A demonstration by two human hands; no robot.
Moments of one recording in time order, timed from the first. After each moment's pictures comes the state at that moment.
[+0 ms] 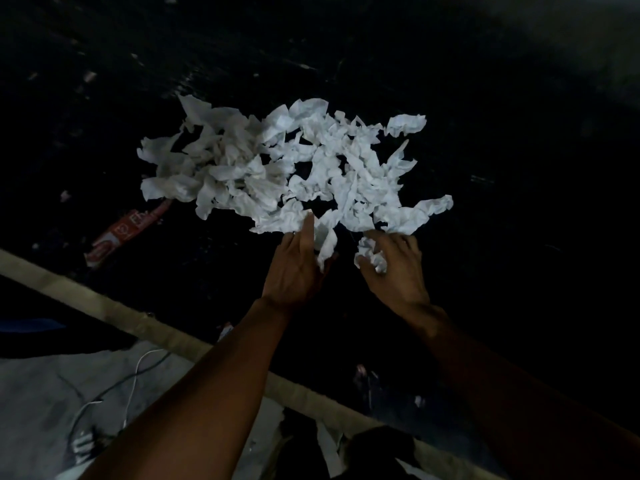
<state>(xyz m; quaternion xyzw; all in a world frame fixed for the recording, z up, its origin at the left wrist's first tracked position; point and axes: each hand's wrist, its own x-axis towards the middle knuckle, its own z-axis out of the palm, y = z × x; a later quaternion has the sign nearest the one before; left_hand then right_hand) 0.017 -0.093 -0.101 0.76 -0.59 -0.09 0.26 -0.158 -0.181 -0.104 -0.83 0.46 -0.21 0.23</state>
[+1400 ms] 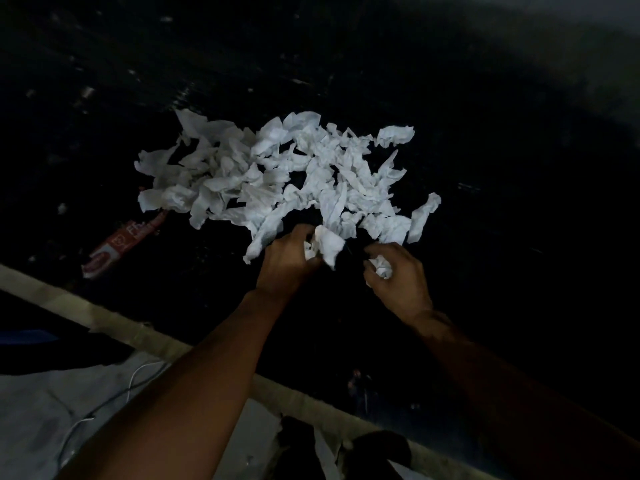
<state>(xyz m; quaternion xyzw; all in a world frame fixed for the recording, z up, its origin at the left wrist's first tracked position) 0.027 -0.108 -0.068 0.77 -0.52 -0.16 0.34 -0.168 -0.176 -0.081 -0.79 0.44 -0.28 0.32</state>
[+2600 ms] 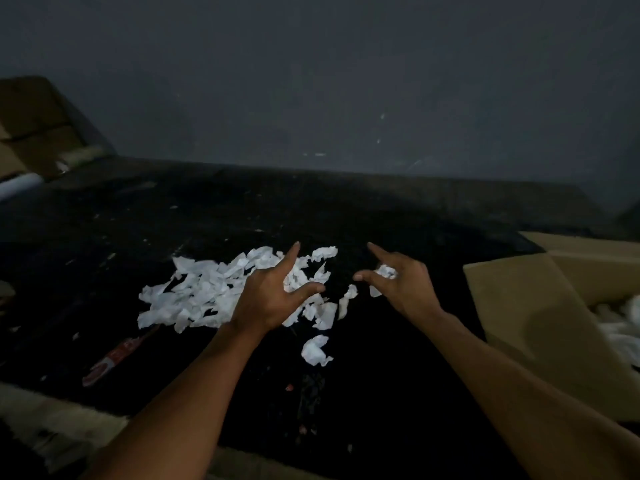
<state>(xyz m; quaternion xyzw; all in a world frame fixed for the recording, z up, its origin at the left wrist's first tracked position) -0.062 -0.090 0.117 0.70 -0.62 -0.06 0.35 -0.287 -0.183 0.120 -0.78 0.46 -0.32 0.28</state>
